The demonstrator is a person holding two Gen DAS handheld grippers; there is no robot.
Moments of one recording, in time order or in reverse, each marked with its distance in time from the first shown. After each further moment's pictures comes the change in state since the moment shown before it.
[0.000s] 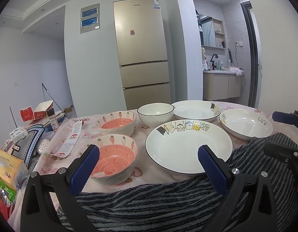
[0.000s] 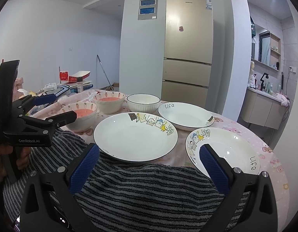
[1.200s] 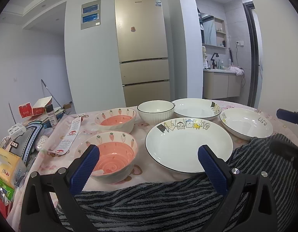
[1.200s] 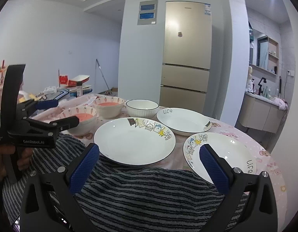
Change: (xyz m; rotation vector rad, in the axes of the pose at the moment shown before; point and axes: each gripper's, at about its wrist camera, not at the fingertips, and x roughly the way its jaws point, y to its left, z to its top) left arm 0.002 0.003 -0.002 -0.026 0.015 -0.007; right arm -0.008 0.003 0.002 -0.020 -0.028 -0.012
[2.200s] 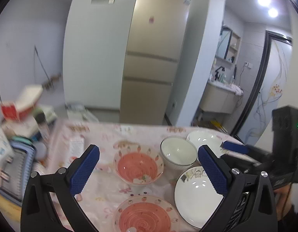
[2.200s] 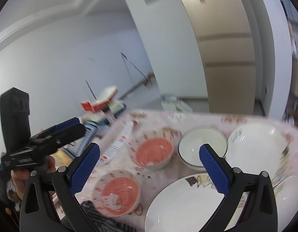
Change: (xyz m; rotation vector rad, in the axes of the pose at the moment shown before) left arm 0.108 0.163 0.139 -0.265 0.177 -0.178; right arm 0.206 0.022 0.152 0.291 0.216 0.385
